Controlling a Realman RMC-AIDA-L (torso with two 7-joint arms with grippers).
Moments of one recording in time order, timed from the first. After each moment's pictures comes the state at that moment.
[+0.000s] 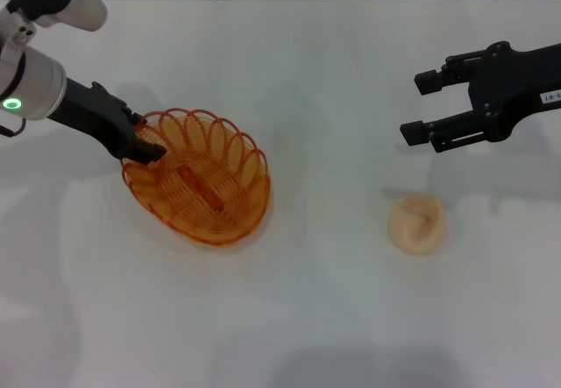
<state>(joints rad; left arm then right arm) -0.80 -2.02 0.87 0.77 2.67 1.31 -1.83 0.55 2.01 -1.05 -1.27 -1.99 -1.63 1.89</state>
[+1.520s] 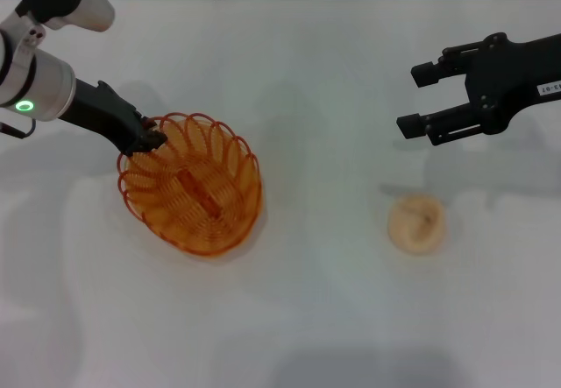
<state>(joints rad) -0.80 -2.03 0.87 0.74 2.65 1.24 -1.84 0.57 2.01 -1.05 -1.28 -1.99 -1.63 1.90</state>
